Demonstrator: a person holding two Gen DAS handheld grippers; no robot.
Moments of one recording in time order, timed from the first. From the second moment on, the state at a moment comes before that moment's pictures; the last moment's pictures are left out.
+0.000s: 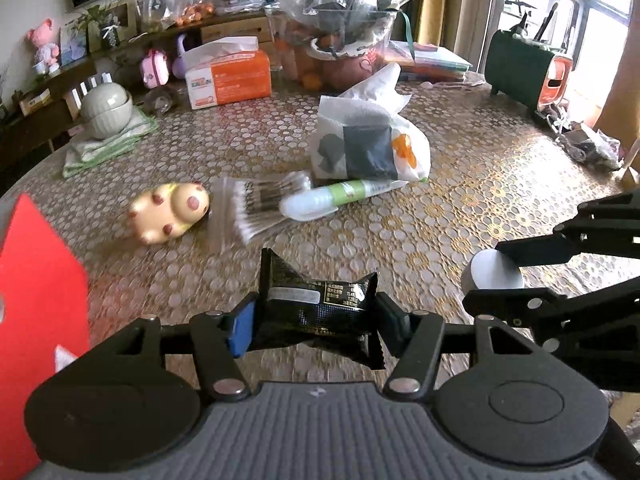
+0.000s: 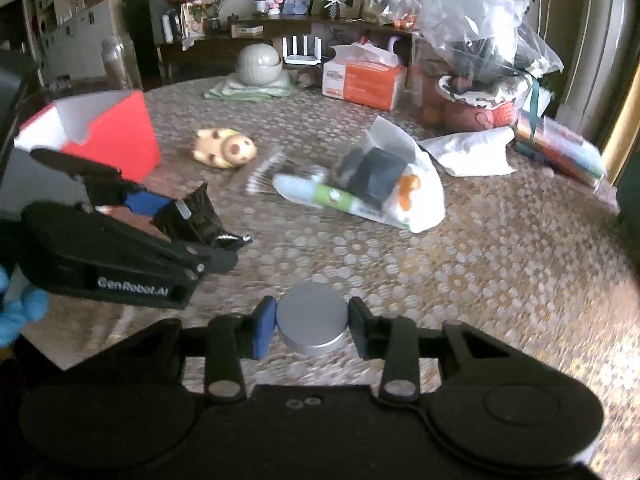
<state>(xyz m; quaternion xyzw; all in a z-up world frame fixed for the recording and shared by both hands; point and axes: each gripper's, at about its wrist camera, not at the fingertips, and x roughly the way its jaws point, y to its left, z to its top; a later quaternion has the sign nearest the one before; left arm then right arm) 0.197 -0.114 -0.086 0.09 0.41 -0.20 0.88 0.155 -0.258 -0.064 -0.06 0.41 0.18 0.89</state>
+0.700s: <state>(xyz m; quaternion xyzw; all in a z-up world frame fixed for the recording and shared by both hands) 0.116 -0.046 -0.033 0.07 0.39 -0.21 0.89 0.094 -0.207 -0.018 -0.09 0.38 0.20 0.90</state>
